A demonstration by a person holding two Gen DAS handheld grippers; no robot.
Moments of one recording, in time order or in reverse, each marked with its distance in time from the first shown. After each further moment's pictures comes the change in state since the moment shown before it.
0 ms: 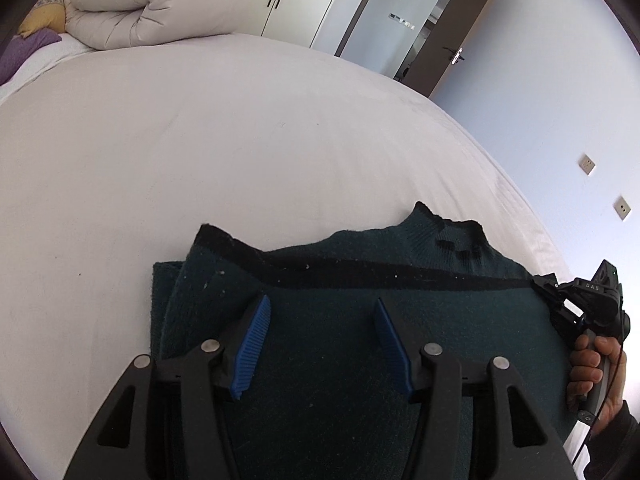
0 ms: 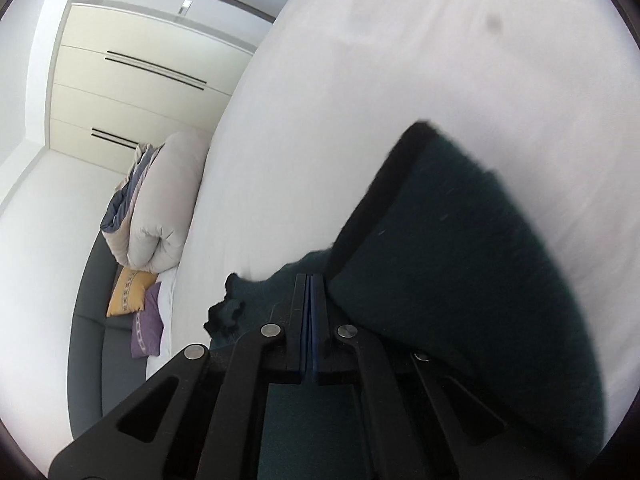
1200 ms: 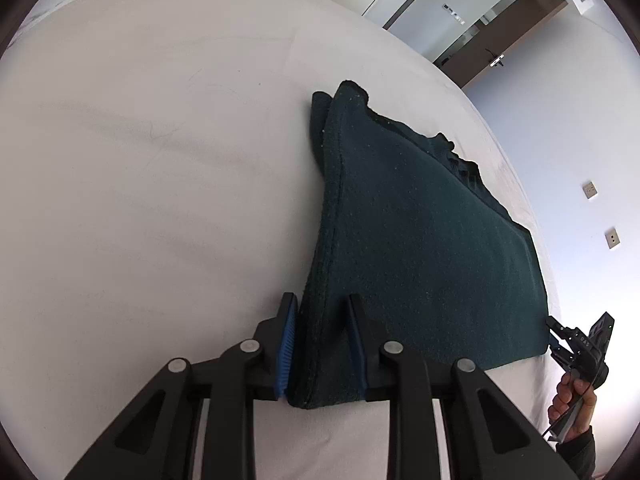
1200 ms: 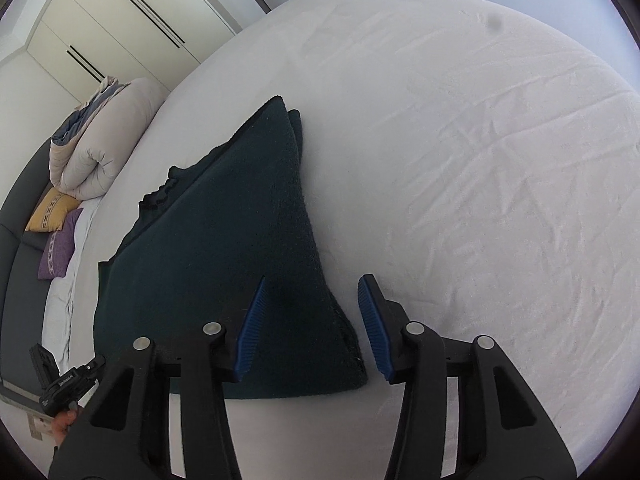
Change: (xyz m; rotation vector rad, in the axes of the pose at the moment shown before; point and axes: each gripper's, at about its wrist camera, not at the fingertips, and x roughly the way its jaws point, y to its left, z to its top) left arm -0.110 0.052 -0.105 -0.209 0.151 0.003; right arm -0.174 -0.027 -0.094 -0.295 0.018 -0.324
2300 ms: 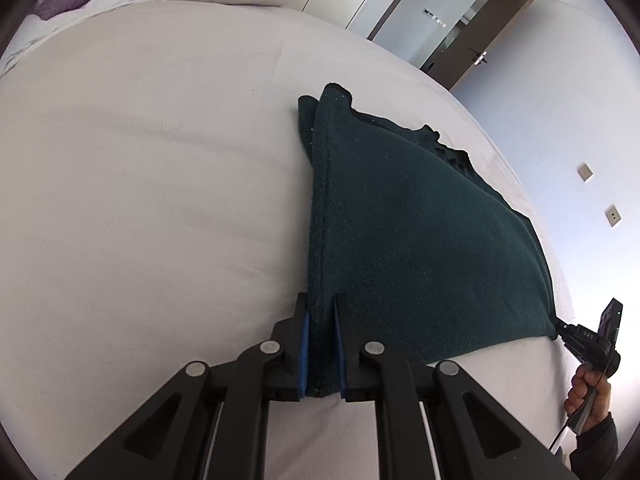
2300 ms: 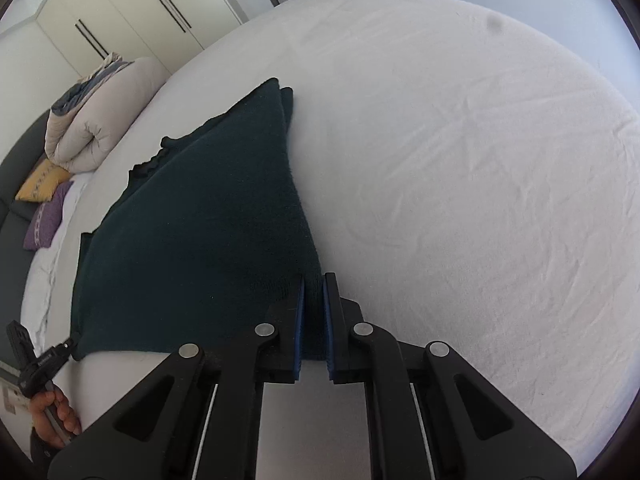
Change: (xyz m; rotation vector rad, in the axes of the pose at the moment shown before) left arm -0.005 -0.004 -0.018 0.085 -0.066 0.005; right arm -0.024 -0.026 -0.024 -0.058 0.004 -0.028
